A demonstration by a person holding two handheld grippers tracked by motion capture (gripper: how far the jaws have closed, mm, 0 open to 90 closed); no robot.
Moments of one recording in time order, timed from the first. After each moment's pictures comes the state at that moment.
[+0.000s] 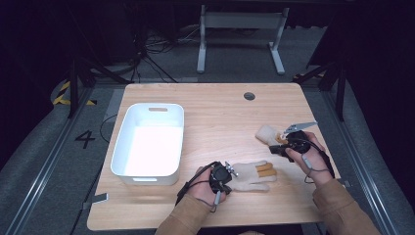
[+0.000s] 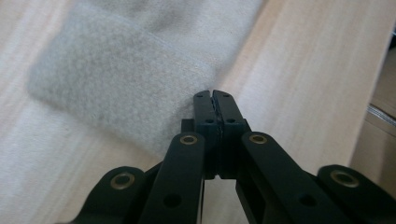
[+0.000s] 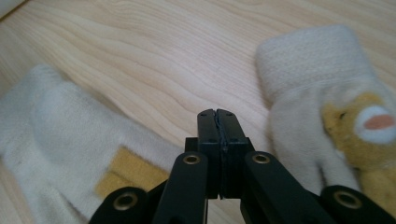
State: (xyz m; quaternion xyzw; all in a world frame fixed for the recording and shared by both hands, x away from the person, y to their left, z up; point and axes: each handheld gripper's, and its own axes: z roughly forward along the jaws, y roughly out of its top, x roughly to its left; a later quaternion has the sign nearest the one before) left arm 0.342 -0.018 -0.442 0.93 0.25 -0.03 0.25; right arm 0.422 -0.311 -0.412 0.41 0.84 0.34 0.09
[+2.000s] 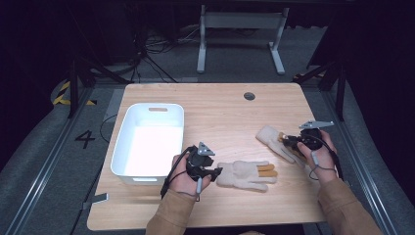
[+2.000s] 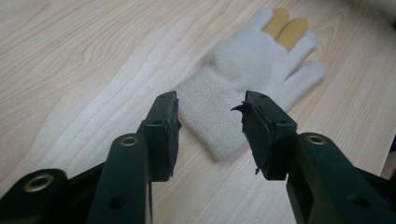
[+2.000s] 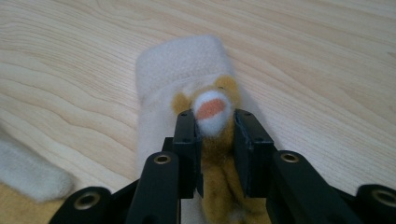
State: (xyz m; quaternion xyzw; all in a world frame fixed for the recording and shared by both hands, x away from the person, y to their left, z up) left arm 0.351 0.036 -0.401 0.85 0.35 0.05 0.38; right arm 0.437 -0.359 -0.427 0.46 0.80 0.35 0.19
